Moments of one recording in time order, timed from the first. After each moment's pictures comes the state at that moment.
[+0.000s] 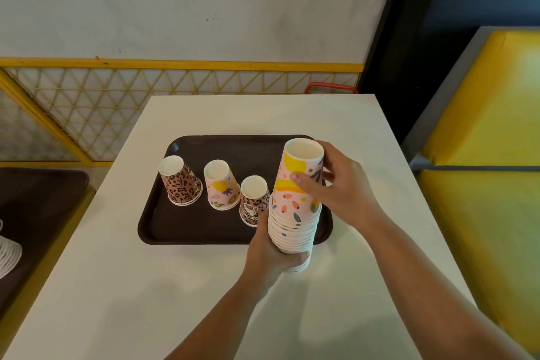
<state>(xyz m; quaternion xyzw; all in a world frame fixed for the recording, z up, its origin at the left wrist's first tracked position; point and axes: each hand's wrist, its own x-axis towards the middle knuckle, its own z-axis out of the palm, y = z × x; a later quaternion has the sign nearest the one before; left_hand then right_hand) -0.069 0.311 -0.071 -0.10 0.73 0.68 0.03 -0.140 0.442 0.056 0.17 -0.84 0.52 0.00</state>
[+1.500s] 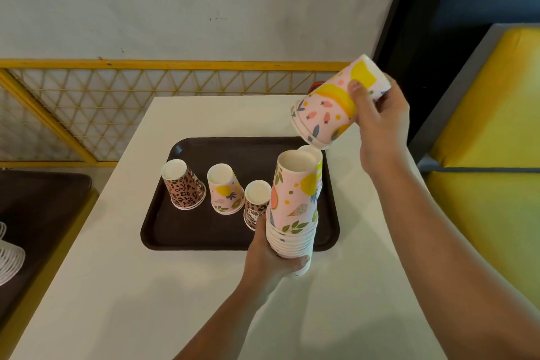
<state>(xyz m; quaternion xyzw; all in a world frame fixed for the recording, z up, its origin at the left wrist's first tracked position) -0.073 0.301 -0.072 -0.10 0.72 0.69 0.02 -0.214 0.440 0.090 0.03 -0.68 0.71 0.20</state>
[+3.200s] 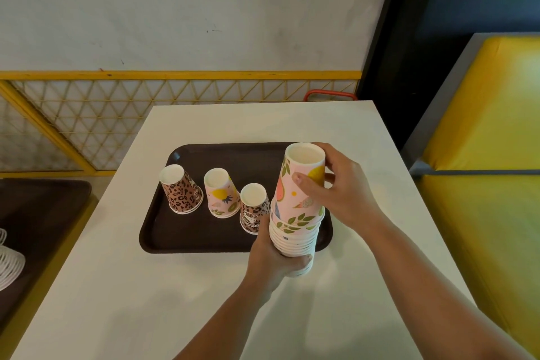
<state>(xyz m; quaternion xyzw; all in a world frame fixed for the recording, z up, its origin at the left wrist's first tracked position) -0.073 0.314 -0.063 -0.10 0.73 0.68 0.04 -0.145 0.444 0.059 0.19 -0.83 0.53 0.03</state>
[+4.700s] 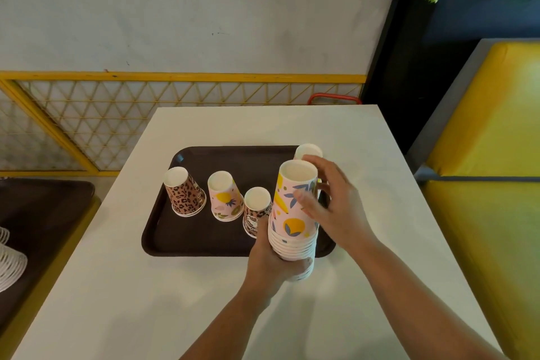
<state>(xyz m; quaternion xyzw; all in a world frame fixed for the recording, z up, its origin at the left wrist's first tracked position) -0.074 0.307 -0.061 -0.10 0.72 0.68 0.03 -0.141 0.435 0.027 0.18 -0.83 0.53 0.07</state>
